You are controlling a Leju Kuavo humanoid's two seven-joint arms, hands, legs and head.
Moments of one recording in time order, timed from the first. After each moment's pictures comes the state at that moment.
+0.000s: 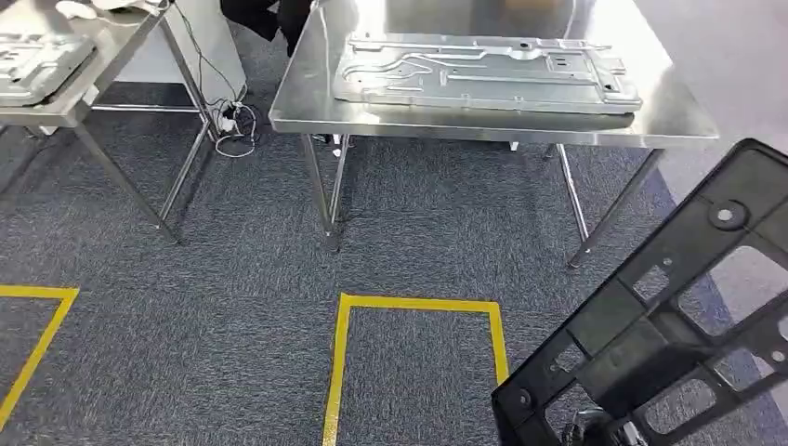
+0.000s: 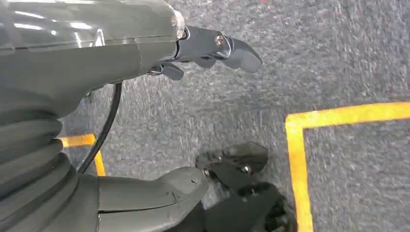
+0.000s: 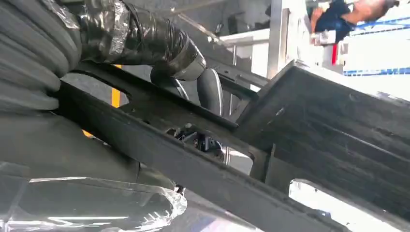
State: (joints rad) left arm -0.07 -0.16 1.16 -0.22 -1.25 0.09 -0.34; right arm 0.59 0.36 -0.10 -1.92 0.12 -0.05 -0.61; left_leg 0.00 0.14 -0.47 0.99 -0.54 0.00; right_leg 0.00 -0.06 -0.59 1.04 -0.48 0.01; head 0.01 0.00
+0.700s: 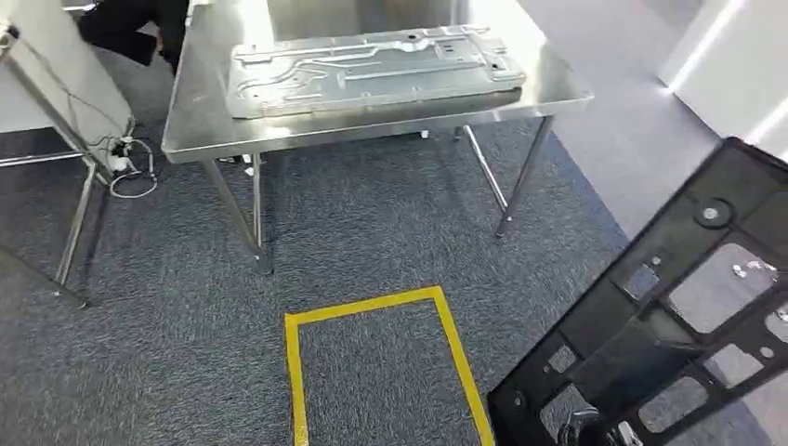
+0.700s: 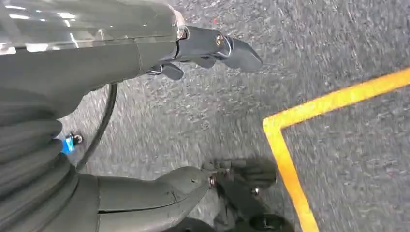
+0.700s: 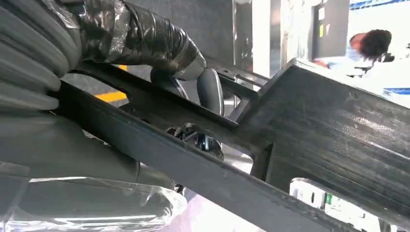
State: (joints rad) left arm -0.06 -0.16 1.18 -0.22 -1.25 0.08 -0.33; right arm 0.59 0.36 -0.10 -1.92 0.15 -0.06 -0.60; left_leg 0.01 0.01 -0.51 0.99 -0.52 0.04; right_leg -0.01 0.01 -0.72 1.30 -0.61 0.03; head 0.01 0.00
